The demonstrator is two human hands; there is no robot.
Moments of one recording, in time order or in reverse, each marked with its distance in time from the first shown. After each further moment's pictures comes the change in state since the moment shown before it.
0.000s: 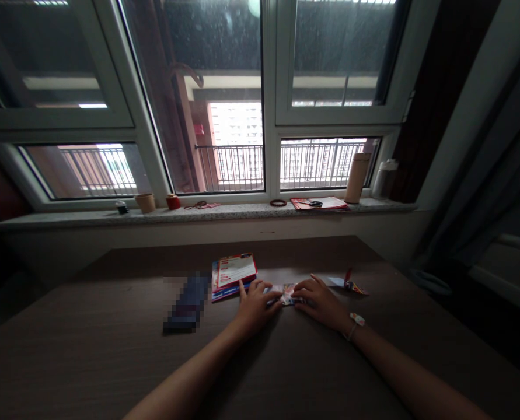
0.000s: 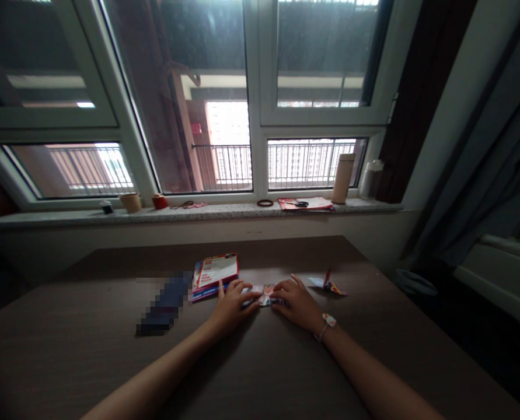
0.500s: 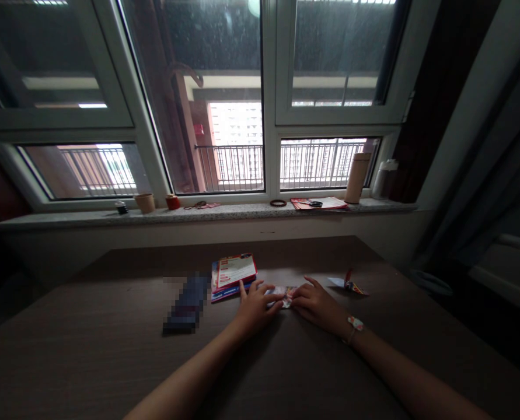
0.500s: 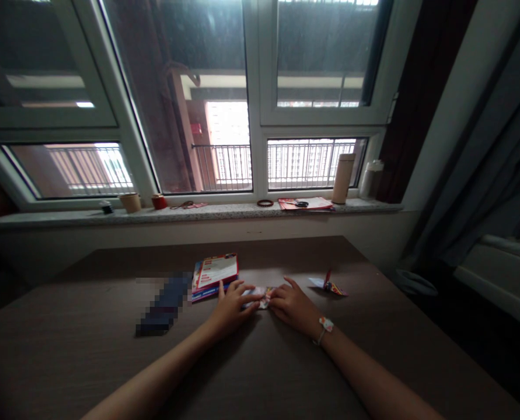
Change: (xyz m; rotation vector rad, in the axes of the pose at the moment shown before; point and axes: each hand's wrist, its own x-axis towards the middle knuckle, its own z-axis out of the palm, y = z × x) left_hand 0.001 0.004 -0.006 -0.017 -0.060 0.004; right_hand 0.001 -0.008 0.003 -0.111 0.016 -0.165
